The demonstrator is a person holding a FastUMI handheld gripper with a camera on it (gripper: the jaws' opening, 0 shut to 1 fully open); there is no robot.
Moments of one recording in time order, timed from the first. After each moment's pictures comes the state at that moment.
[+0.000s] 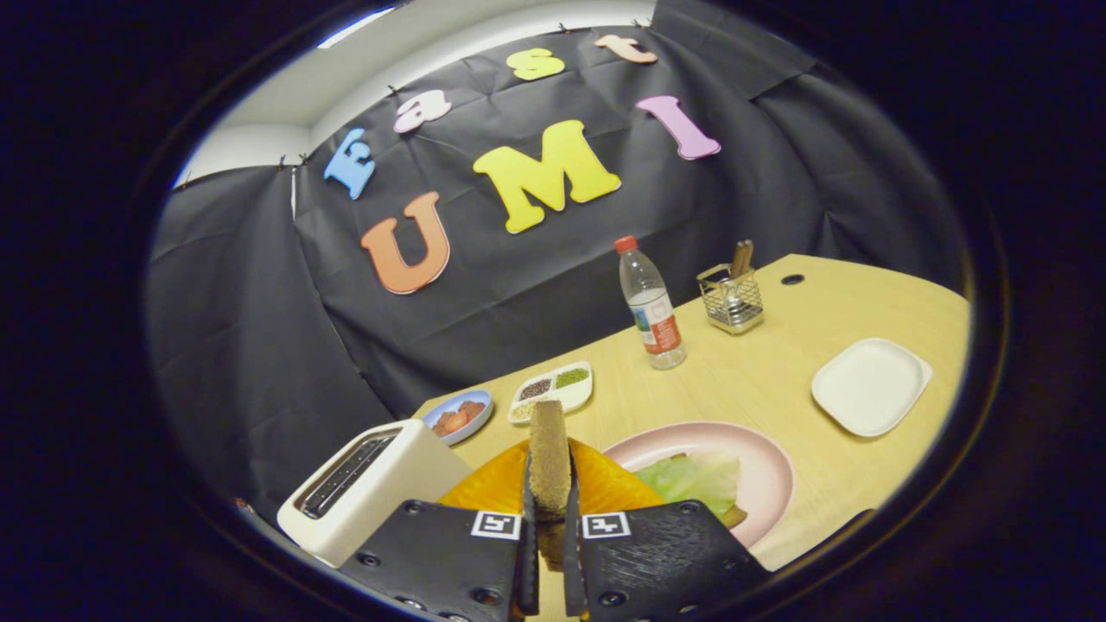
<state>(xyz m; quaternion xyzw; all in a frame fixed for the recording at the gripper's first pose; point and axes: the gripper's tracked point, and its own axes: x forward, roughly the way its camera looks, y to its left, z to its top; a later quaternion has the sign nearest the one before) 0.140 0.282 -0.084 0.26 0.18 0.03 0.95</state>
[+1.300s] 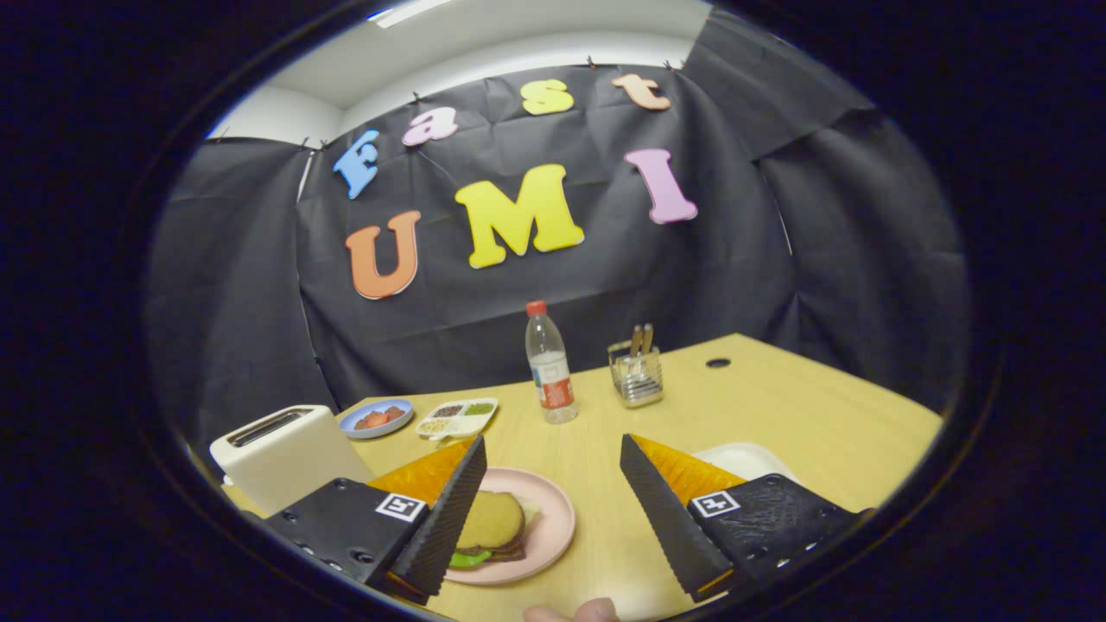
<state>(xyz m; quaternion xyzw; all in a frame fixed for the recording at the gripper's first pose) 0.093 0.109 -0.032 0.10 0.09 0.00 0.99</state>
